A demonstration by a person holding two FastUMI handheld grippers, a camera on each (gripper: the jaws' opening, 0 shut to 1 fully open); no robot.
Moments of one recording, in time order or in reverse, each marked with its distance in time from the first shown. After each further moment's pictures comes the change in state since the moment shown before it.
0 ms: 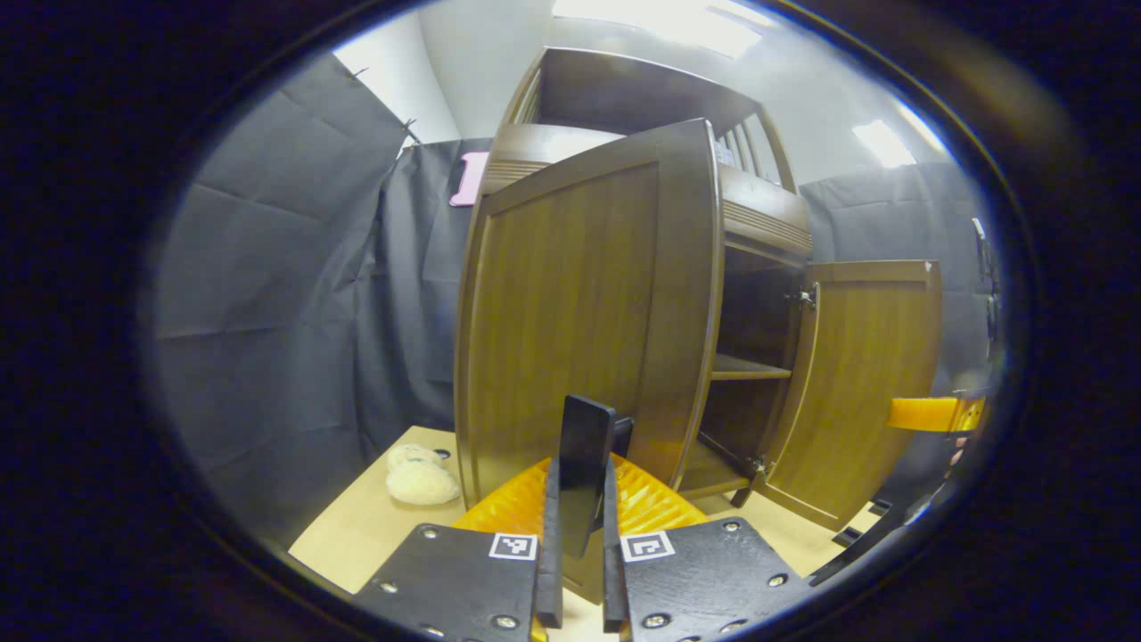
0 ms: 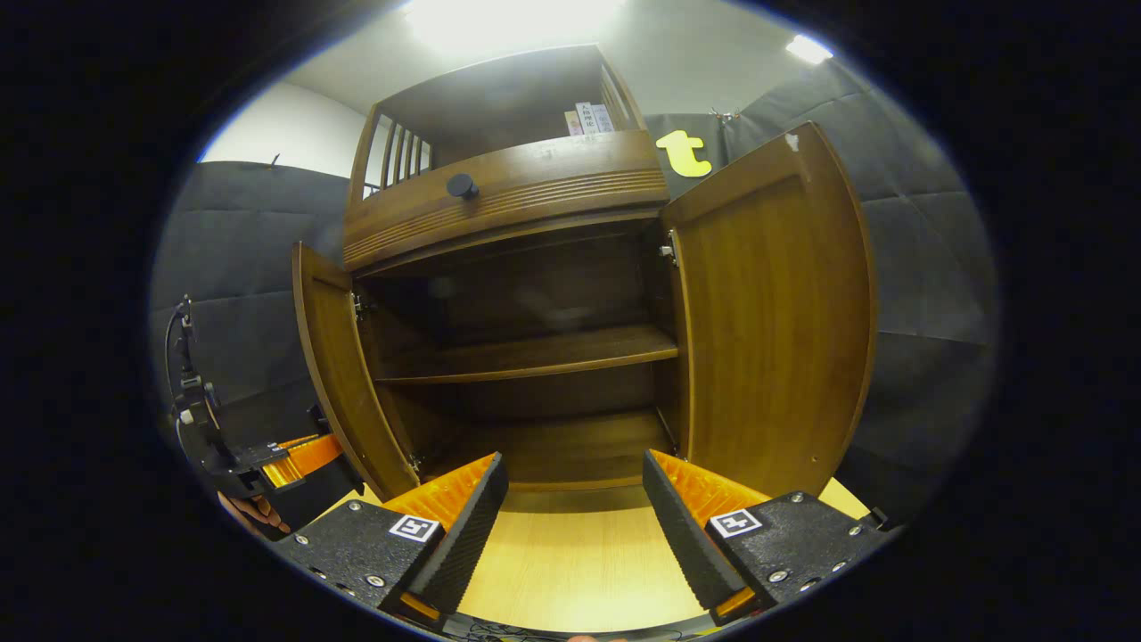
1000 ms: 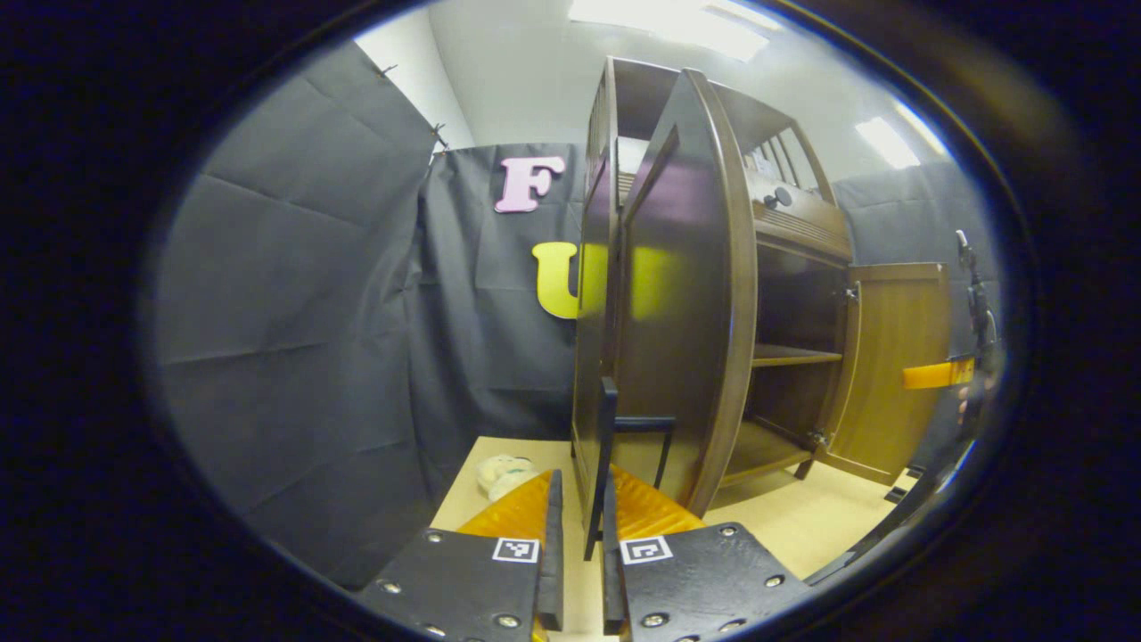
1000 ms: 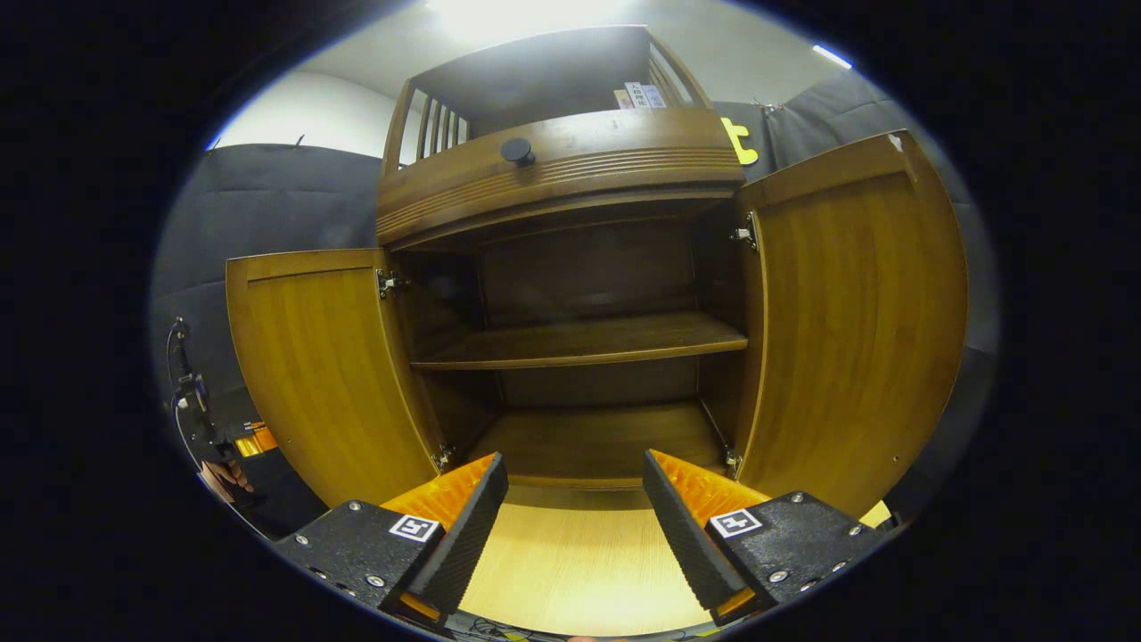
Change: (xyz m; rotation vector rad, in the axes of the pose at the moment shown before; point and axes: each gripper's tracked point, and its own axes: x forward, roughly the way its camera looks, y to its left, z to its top) left arm -0.012 0.151 0.030 0.062 -0.041 -0.007; right arm 0.034 0.055 -0.011 -0.046 0.067 0.085
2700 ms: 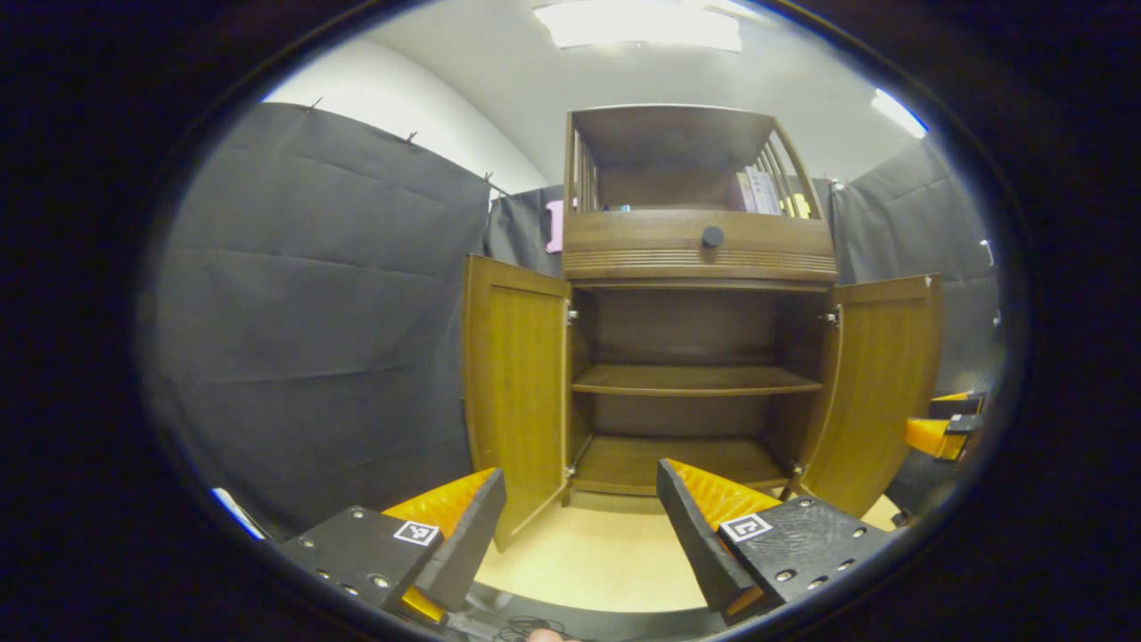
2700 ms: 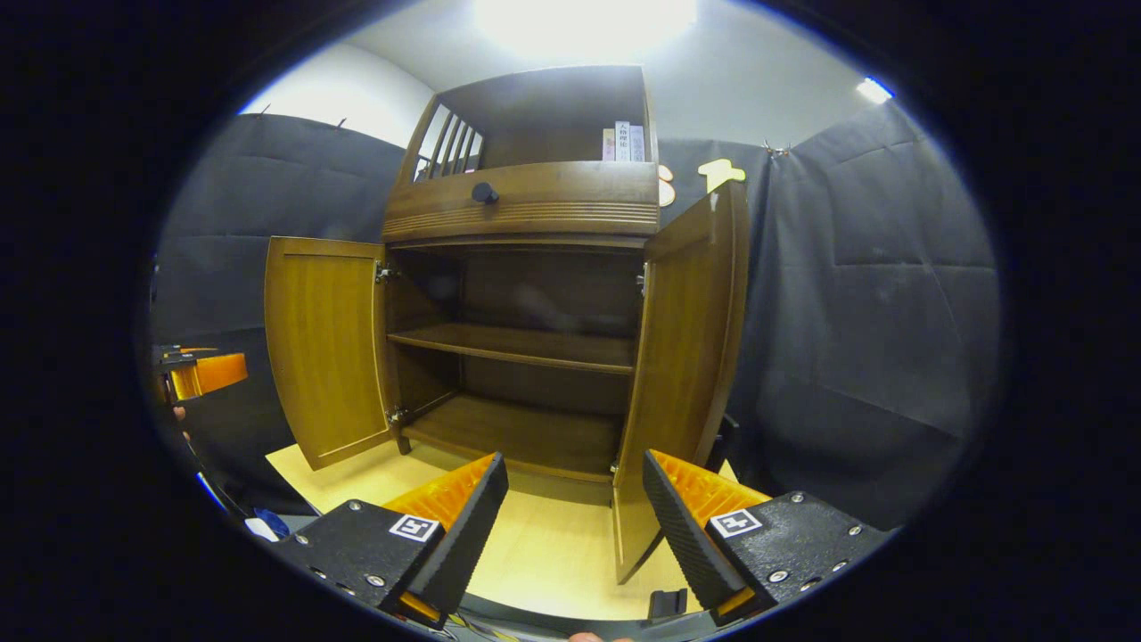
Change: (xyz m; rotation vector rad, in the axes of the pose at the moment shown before) left arm -0.139 -0.262 0.066 0.029 -0.031 0.375; right arm -0.125 -0.144 0.017 -0.183 -0.063 -0.030
